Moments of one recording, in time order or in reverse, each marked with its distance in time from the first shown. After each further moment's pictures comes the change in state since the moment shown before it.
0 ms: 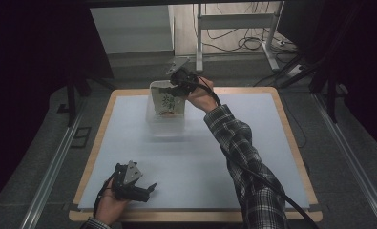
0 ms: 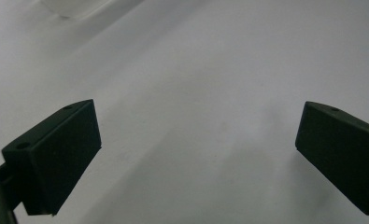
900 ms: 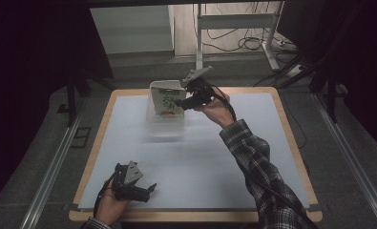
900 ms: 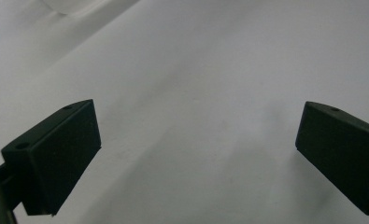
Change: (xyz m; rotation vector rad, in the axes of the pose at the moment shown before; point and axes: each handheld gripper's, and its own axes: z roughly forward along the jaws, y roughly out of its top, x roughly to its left) left arm -0.001 0.000 0.001 0.009 0.000 -0.001; right arm 0.012 -0.042 -0.046 -0.045 0.059 0.134
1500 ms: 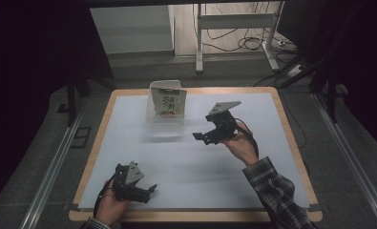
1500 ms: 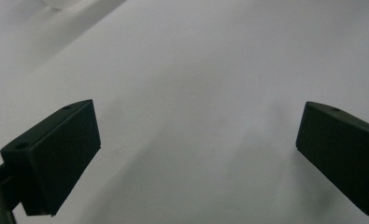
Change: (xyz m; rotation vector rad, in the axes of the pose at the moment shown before) left arm -0.002 -0.001 0.002 0.016 -0.002 0.009; right arm 0.038 -0.102 -0.052 -0.009 0.077 0.138
